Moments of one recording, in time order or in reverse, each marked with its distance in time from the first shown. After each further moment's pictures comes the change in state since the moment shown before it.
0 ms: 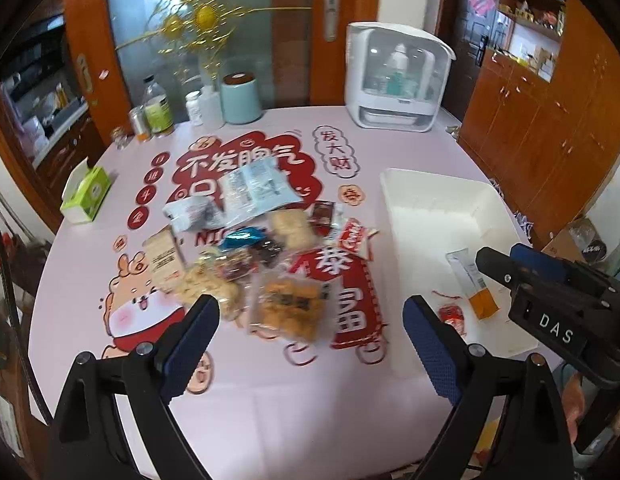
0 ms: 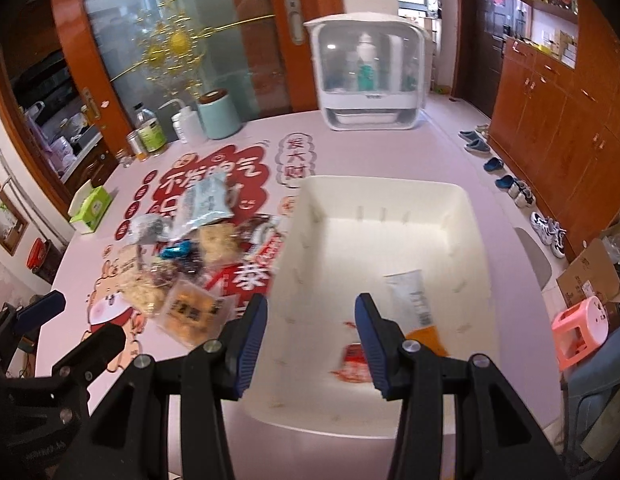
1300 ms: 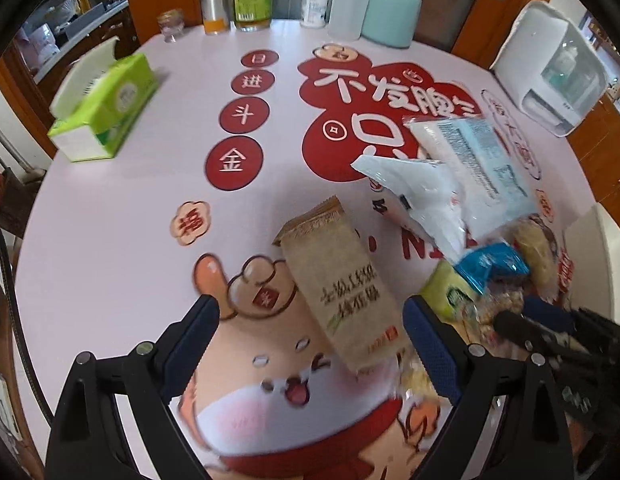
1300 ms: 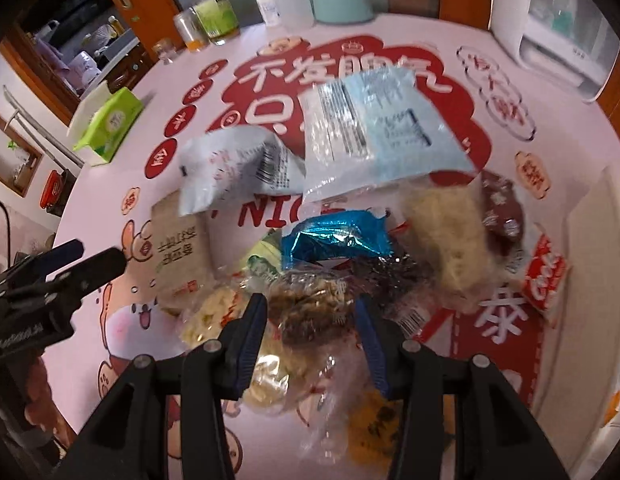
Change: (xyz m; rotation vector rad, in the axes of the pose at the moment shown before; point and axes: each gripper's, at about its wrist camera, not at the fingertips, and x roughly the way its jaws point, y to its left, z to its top) left arm 0.224 0.273 0.038 -0.173 0.250 0.047; right arm 0.236 0.203 0.023 -0.089 0.335 0.152
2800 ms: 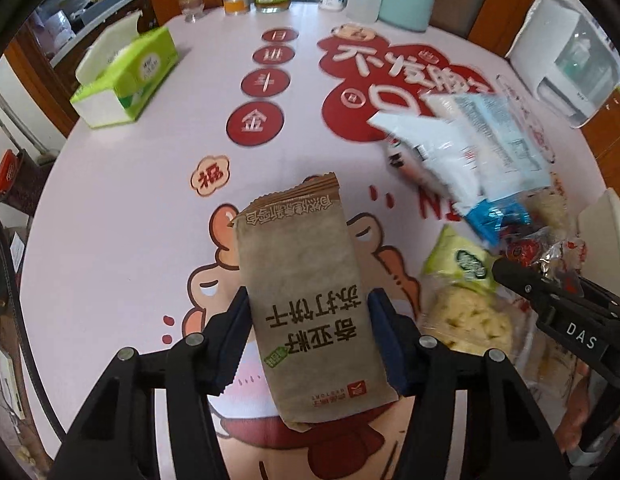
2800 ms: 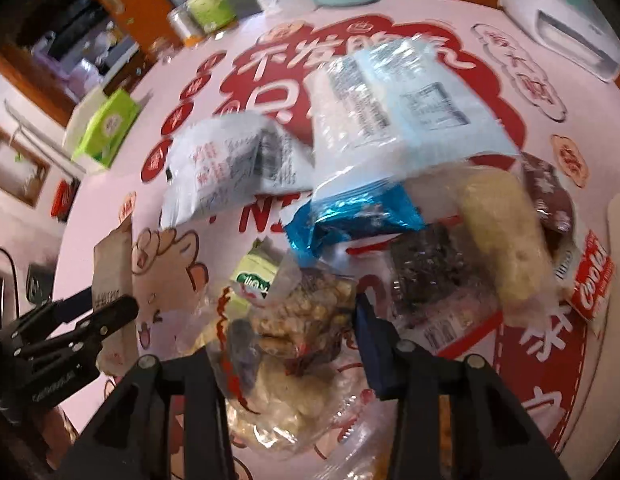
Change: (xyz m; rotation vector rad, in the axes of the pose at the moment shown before) left arm -0.018 0.004 -0.039 -0.022 0.019 0.042; right arm 0.018 -0.003 0.002 0.031 -0.024 0.042
